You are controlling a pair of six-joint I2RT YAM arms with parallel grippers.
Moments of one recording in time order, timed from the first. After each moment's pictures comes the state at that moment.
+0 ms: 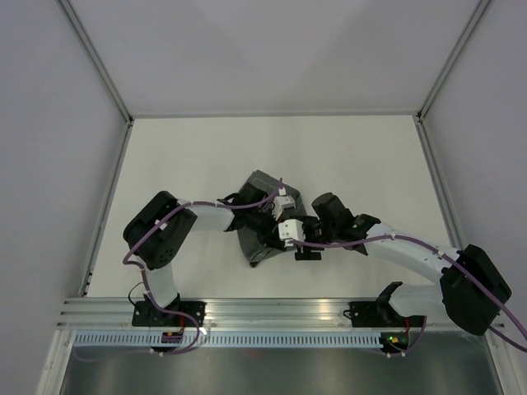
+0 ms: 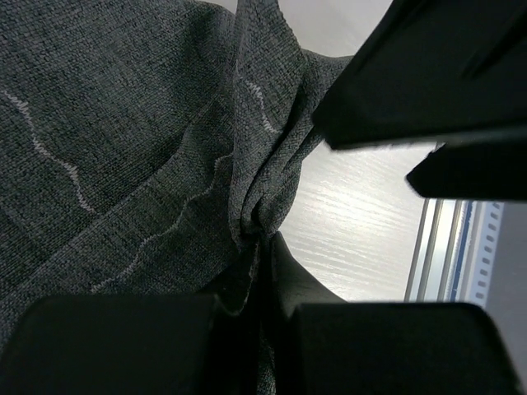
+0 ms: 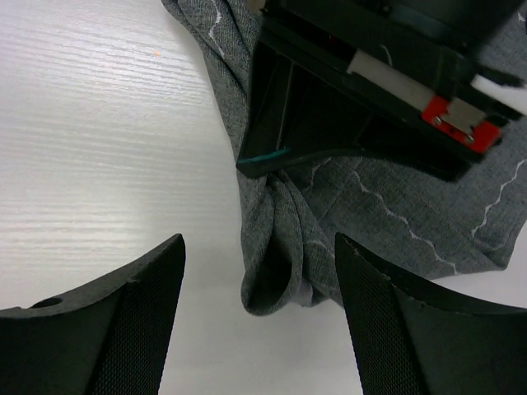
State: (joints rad) left arm -0.71 1.82 0.87 0.04 0.77 0.04; right arm 0.70 1.24 0.68 -0.33 -0.51 -0.85
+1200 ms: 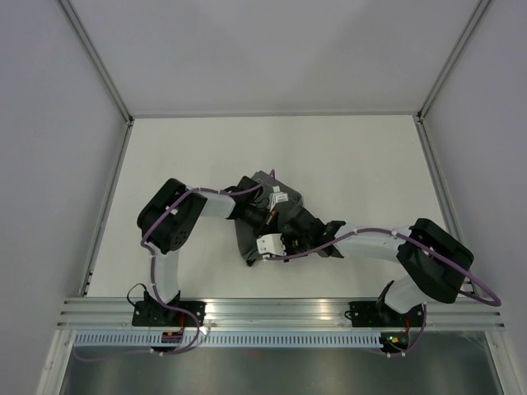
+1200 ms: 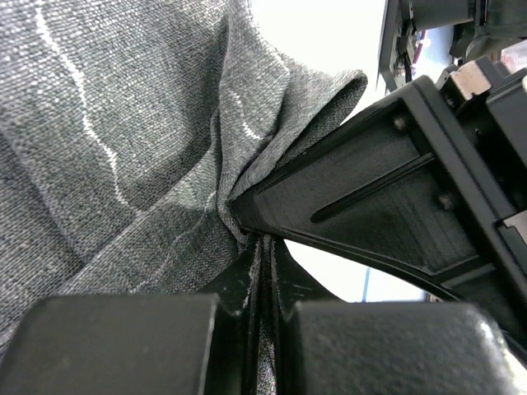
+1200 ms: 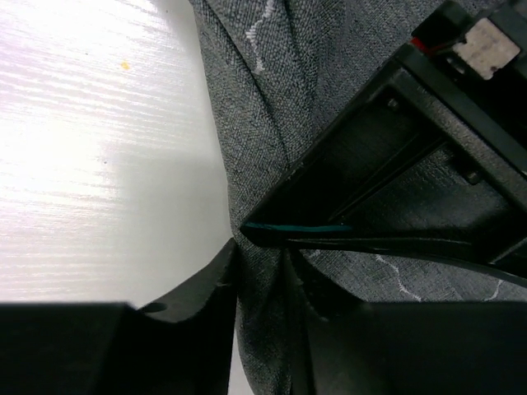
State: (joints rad) left arm -0.60 2.00 1.00 -0.11 1.08 -0.02; right arm 0.91 1.52 0.68 -0.11 -0.24 -0.87
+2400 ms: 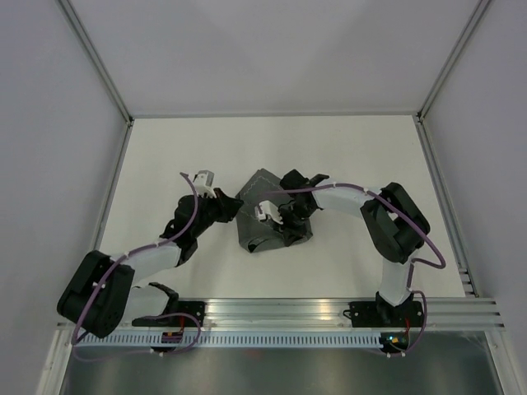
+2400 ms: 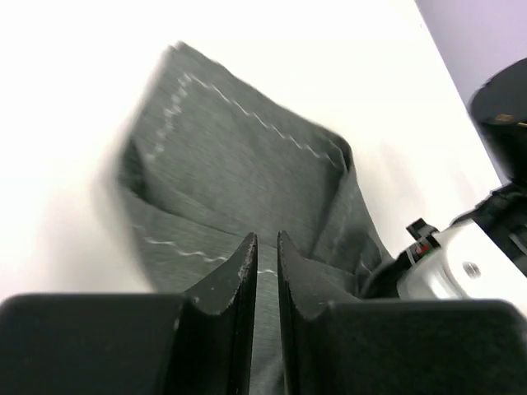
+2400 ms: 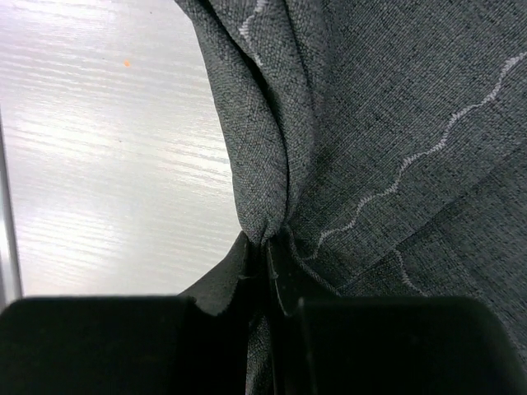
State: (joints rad) left arm -0.45 1.29 0.39 0.63 0.20 -0.56; right arm 0.68 1.87 1.17 -0.69 -0.61 -0.89
